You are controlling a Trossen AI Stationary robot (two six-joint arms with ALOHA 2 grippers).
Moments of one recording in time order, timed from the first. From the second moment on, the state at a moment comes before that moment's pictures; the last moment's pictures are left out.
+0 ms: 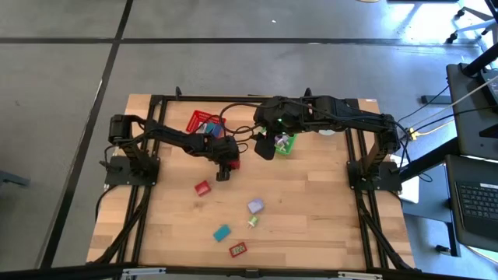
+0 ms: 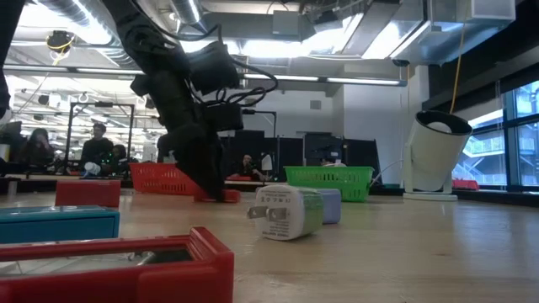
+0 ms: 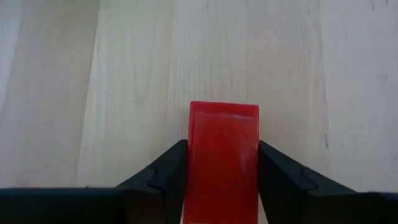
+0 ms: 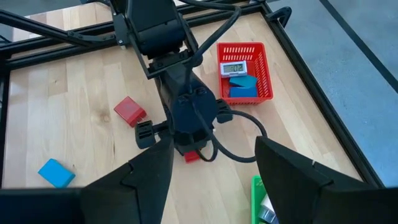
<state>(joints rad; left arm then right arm) 0.16 1.72 0.80 -0.11 0.07 0.07 0.02 1.80 2.12 -1.13 0.19 0.23</state>
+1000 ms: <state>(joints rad) 0.12 1.14 0.80 0.28 -0.03 -0.09 0.02 1.80 2.12 -1.13 0.20 0.21</state>
